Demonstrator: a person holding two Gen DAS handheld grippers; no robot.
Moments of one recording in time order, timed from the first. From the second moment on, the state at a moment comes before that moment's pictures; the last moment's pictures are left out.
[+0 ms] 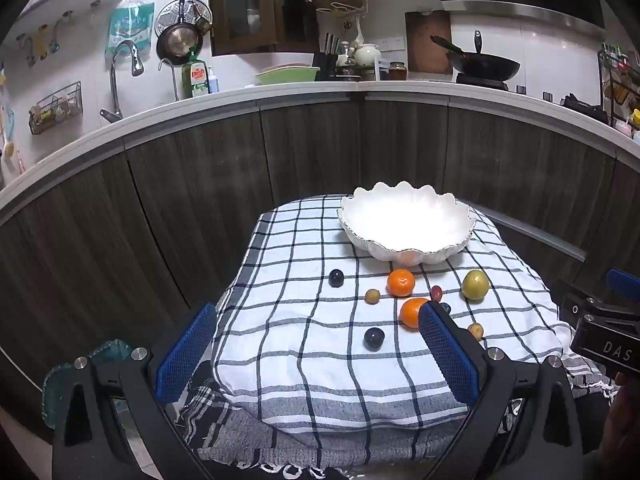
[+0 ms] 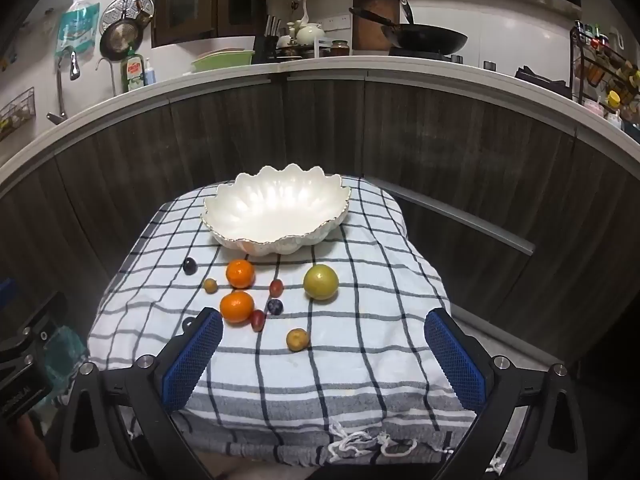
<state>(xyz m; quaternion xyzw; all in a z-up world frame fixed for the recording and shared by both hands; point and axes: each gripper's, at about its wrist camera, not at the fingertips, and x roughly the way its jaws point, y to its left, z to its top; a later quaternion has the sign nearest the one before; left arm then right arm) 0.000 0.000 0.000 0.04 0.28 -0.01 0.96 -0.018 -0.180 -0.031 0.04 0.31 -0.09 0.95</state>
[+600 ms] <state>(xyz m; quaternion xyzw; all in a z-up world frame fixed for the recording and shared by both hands) 0.002 0.000 0.000 0.04 0.27 -0.01 0.96 -0.022 -0.179 -0.025 0.04 0.30 -0.09 0.95</state>
